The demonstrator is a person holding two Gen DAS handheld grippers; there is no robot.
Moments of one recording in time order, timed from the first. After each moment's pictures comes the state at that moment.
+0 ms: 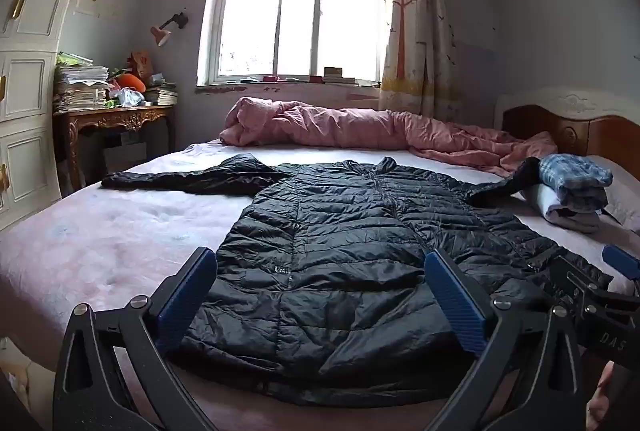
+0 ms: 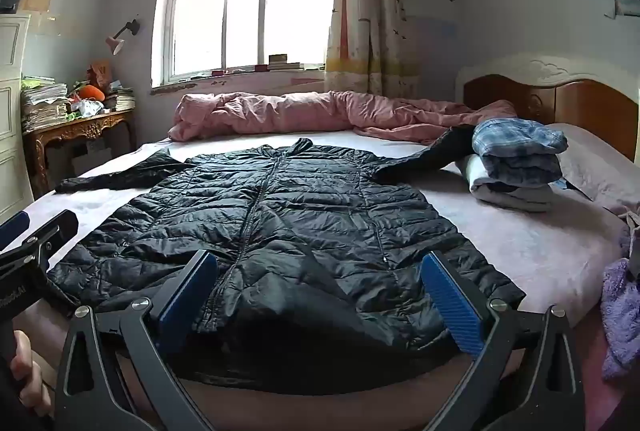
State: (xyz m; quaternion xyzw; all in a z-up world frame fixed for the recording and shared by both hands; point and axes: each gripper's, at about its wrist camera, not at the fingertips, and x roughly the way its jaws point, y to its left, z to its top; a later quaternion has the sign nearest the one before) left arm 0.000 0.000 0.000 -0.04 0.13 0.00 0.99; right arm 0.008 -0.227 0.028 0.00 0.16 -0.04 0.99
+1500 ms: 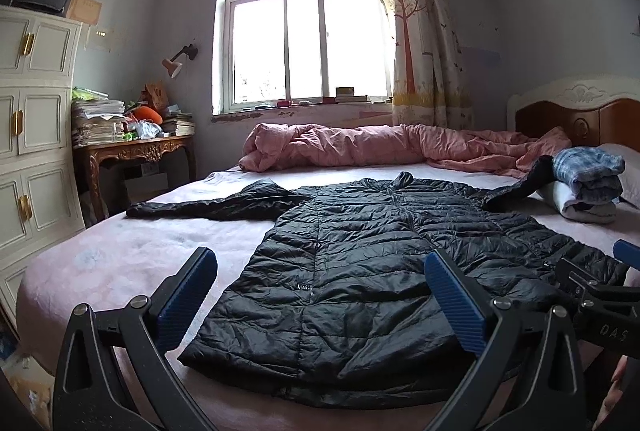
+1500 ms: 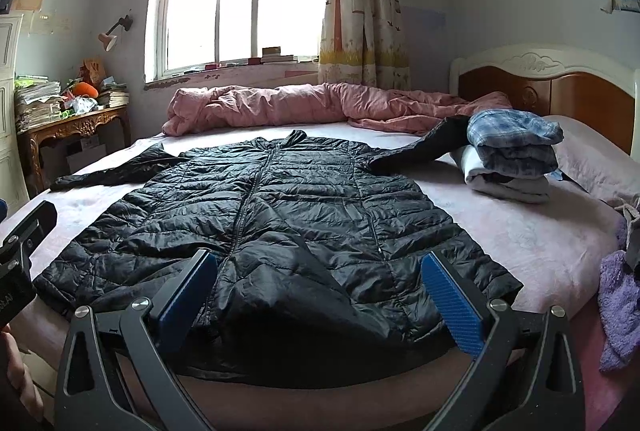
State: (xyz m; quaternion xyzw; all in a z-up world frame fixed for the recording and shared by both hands) left arm -0.013 -0.014 0.006 0.01 0.10 0.05 0.99; right arm 0.010 -0.229 0.024 0.00 0.18 -0.05 0.98
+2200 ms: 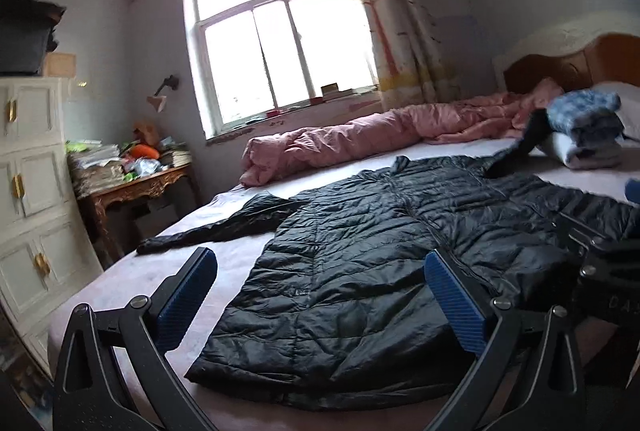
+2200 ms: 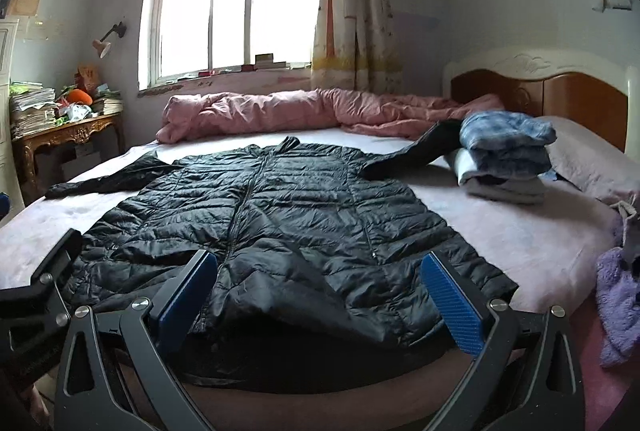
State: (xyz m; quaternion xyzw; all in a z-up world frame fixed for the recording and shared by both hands) left arm -0.009 -0.049 0.001 0.10 0.10 0.06 0.99; right arm 0.006 -0.233 0.024 0.01 0.17 -0.07 0.98
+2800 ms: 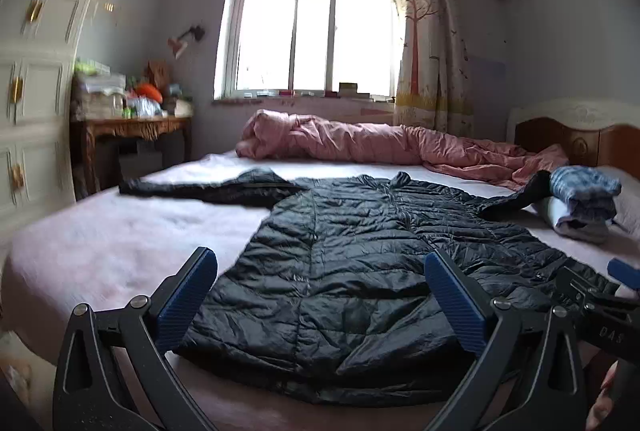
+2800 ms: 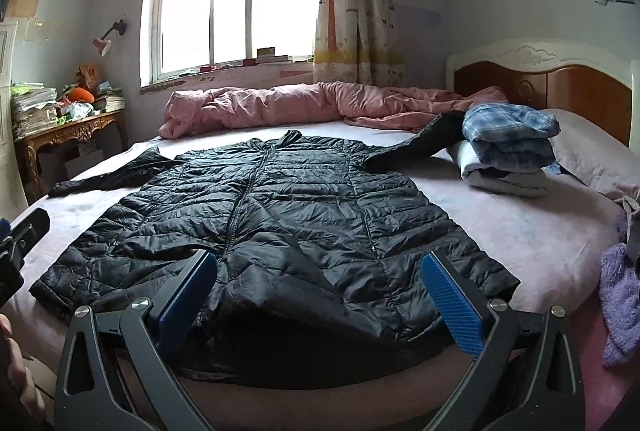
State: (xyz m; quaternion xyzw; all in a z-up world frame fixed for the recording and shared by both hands) left arm -0.015 -0.001 0.001 -0.03 0.10 0.04 0.99; right arm 0.008 -0.236 0.023 0.01 0.18 -0.06 0.98
